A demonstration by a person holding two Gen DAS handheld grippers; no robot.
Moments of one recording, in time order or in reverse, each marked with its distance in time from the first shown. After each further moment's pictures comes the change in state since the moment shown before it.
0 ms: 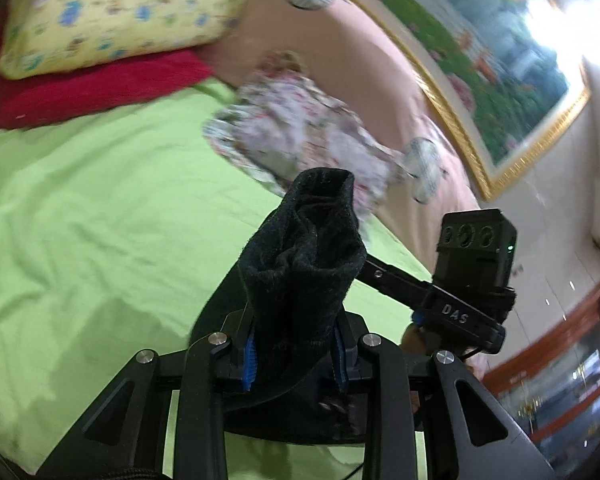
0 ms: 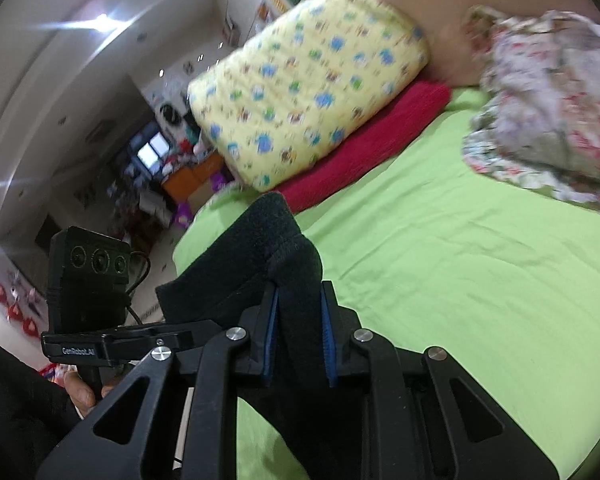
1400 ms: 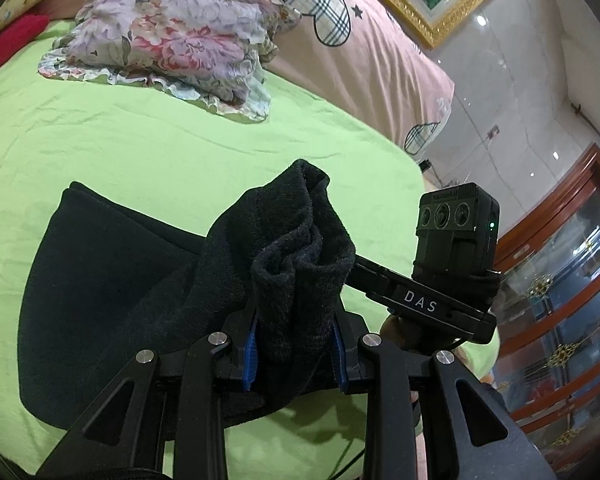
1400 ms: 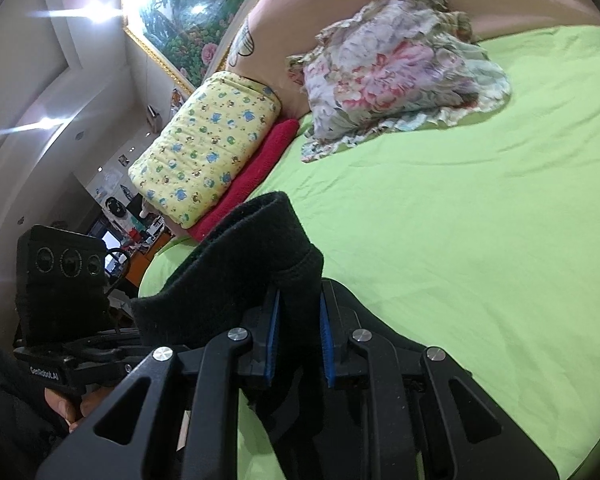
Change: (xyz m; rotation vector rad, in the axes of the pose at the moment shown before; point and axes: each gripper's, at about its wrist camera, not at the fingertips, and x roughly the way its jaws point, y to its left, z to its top) left arm 0.143 -0.164 -0.117 0.287 0.335 -0.054; right arm -0.180 -0.092 -0.164 0.282 -0.247 -0.180
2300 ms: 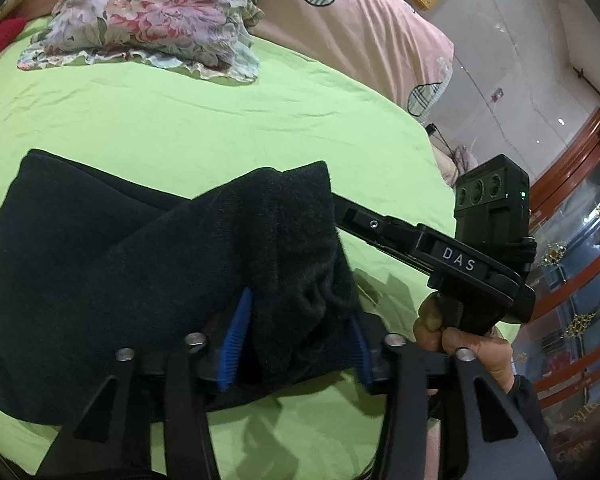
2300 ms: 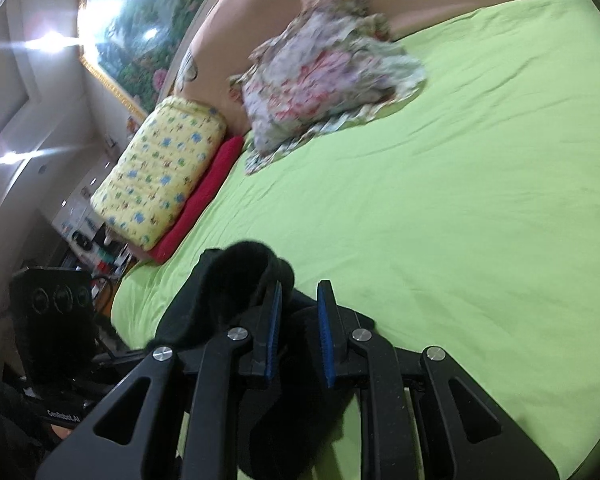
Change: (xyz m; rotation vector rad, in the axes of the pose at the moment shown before) left arm 0.040 -0.010 -0.023 0.065 0.087 0.016; right arm -0.044 -0.032 -0.024 0.118 -0.077 -0.153
